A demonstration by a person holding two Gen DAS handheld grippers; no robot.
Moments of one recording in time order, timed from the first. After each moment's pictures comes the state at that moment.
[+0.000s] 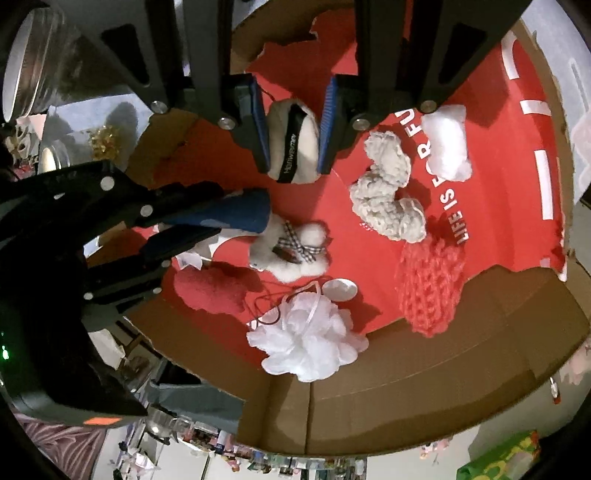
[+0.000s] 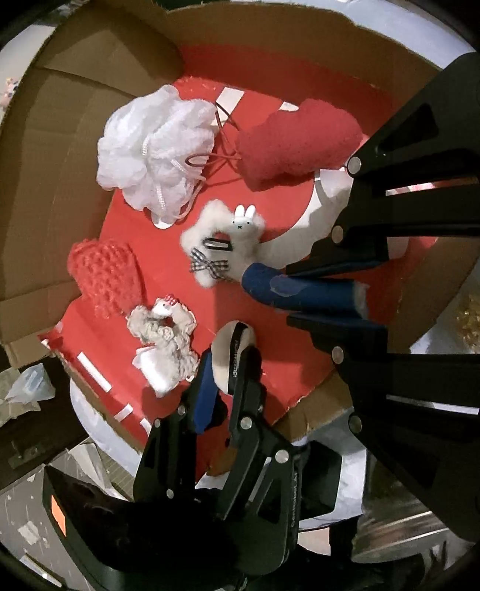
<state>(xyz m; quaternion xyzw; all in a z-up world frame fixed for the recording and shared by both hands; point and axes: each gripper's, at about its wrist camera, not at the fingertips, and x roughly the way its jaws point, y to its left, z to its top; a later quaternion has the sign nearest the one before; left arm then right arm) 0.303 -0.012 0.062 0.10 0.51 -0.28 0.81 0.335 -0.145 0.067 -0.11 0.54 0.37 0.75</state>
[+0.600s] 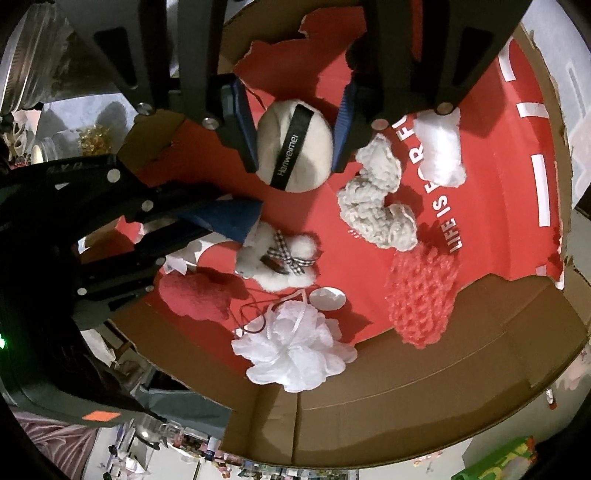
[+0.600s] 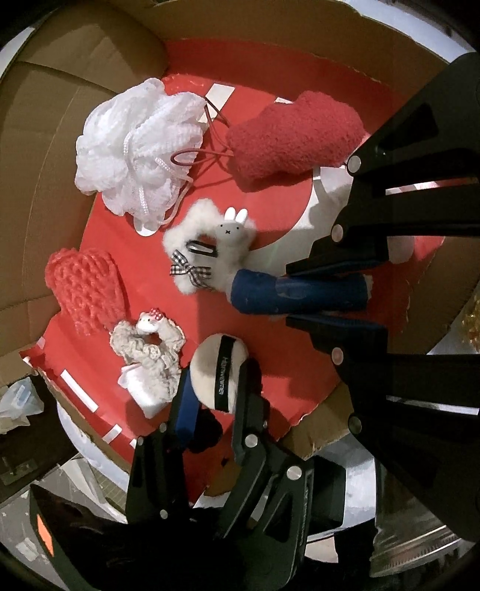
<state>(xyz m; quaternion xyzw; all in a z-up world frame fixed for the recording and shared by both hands) 0.315 -0.015 0.054 0.11 0.52 -0.26 0.81 0.341 -0.139 0.060 -0.13 0.56 0.35 0.74</state>
